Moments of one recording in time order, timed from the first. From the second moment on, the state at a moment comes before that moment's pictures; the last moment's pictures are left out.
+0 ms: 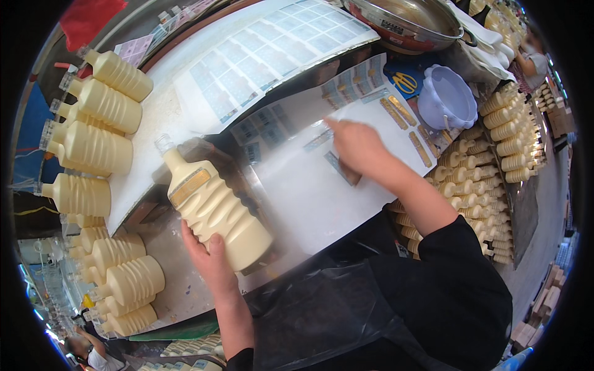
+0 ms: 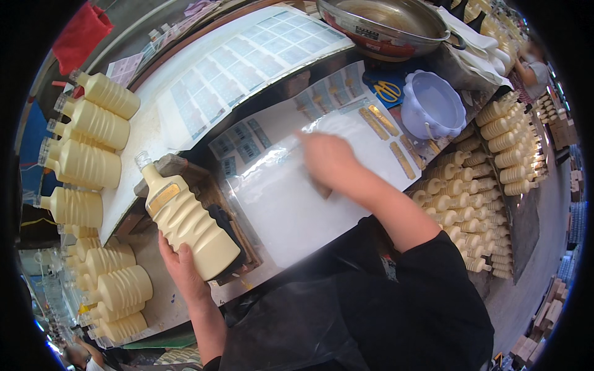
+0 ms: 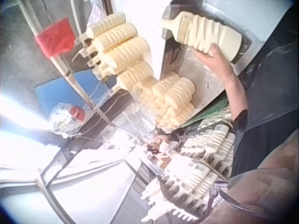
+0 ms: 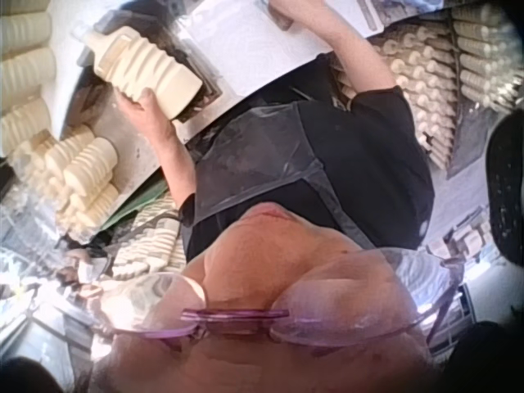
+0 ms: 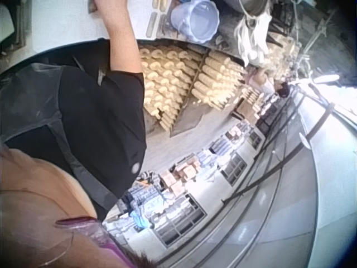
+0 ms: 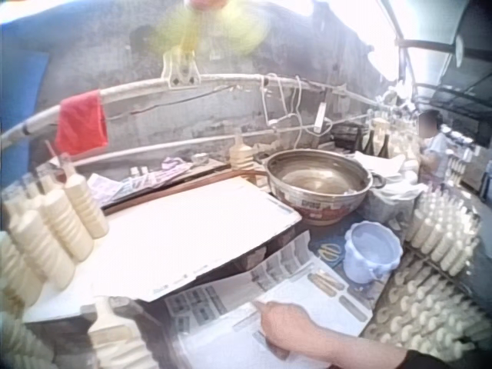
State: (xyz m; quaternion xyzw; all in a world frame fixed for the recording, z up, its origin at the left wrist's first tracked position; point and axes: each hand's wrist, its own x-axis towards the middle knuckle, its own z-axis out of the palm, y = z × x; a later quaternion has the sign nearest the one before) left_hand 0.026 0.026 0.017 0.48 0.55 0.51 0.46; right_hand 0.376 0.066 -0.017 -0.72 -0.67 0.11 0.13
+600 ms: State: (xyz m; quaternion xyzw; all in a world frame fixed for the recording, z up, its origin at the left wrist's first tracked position) left_hand 0.025 0.026 0.016 0.49 0.57 0.49 0.44; right_hand 0.384 -0.088 0.000 -0.73 -0.67 0.10 -0.08
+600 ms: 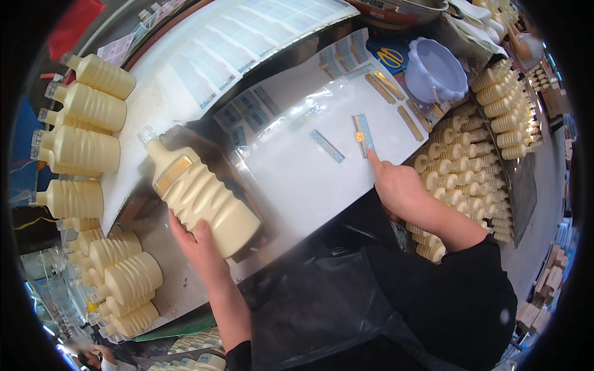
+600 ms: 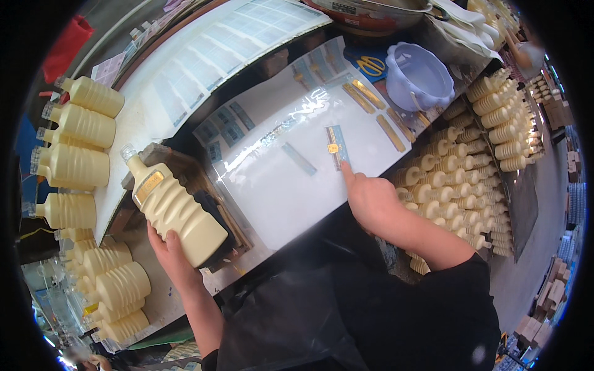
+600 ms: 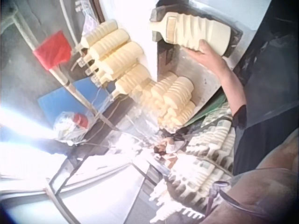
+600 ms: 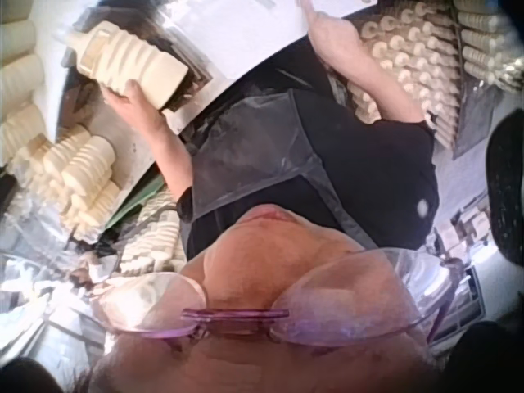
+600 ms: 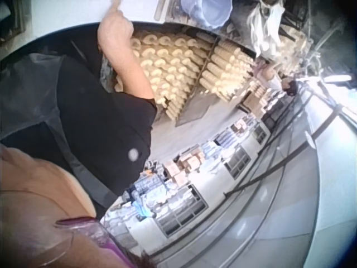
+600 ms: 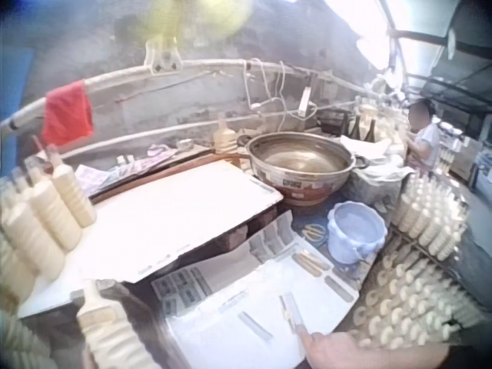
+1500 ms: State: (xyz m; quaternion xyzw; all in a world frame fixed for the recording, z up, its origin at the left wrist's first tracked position) left_hand 0.103 -0.017 0.071 0.83 0.42 0.36 0.00; right_hand 0.279 -0.059 0.093 -0.48 -0.45 0.64 0.40
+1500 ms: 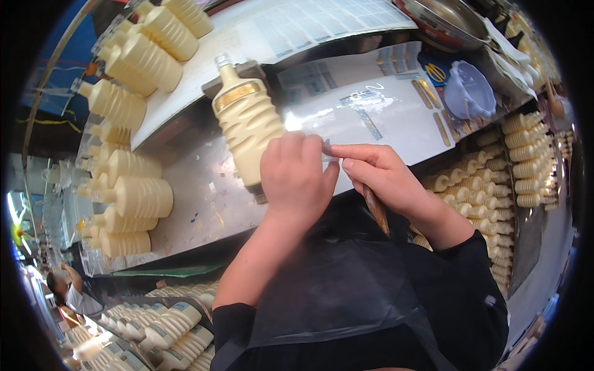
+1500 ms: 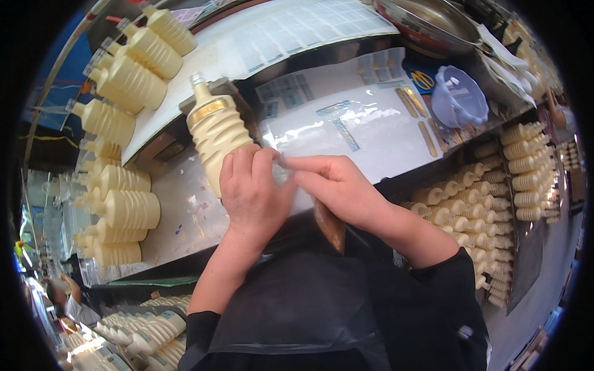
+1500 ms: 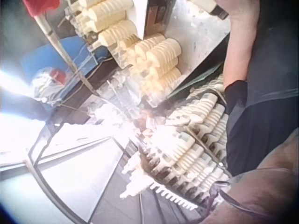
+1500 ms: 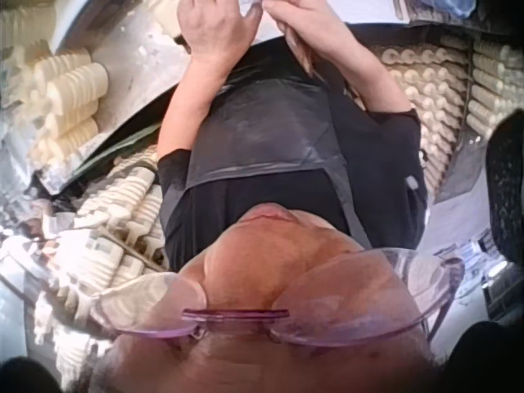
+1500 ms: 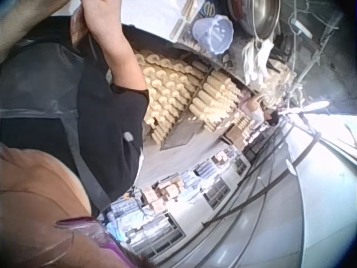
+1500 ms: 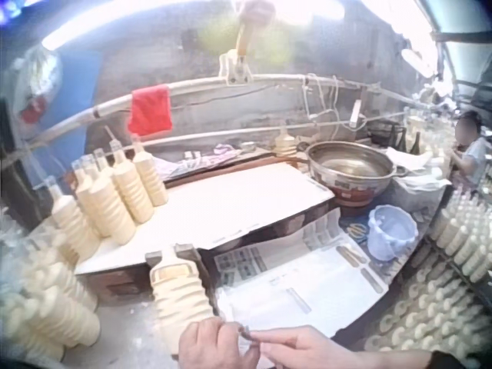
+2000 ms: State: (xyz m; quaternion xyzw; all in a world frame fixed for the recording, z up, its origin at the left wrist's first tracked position) left_hand 0.028 -0.037 0.053 0.36 0.48 0.61 0.52; right_hand 0.225 -0.006 0.061 -0.42 -0.48 0.69 0.34
